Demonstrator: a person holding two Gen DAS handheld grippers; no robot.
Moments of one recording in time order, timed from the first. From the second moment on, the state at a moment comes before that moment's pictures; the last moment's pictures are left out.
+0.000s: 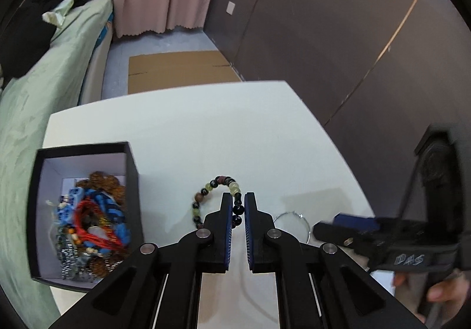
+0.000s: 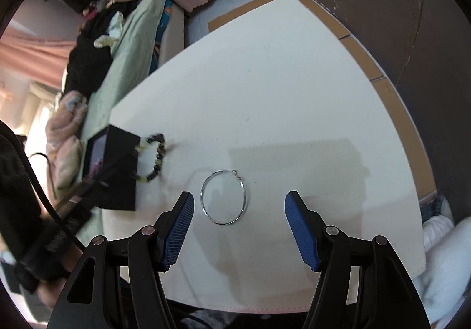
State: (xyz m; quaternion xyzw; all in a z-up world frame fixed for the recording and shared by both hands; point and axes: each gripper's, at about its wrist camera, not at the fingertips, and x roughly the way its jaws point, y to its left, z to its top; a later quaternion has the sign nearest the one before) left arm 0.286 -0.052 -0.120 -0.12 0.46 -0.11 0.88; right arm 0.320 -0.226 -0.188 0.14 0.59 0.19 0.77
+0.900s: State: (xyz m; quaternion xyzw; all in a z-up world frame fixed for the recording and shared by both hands) left arm 0.249 0.030 -0.071 -0.20 0.39 -0.10 0.89; right arm 0.295 -0.146 -0.194 -0.11 0.57 0.14 0.80
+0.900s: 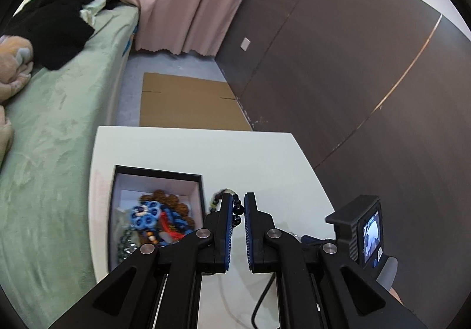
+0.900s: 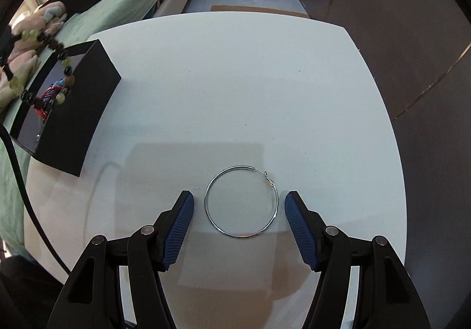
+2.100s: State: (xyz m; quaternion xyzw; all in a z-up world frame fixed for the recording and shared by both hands) left arm 0.260 0.089 -0.091 -0.28 0.40 -0.06 0.87; right arm 0.308 -0.113 -0.175 -0.01 0.57 0.21 0.79
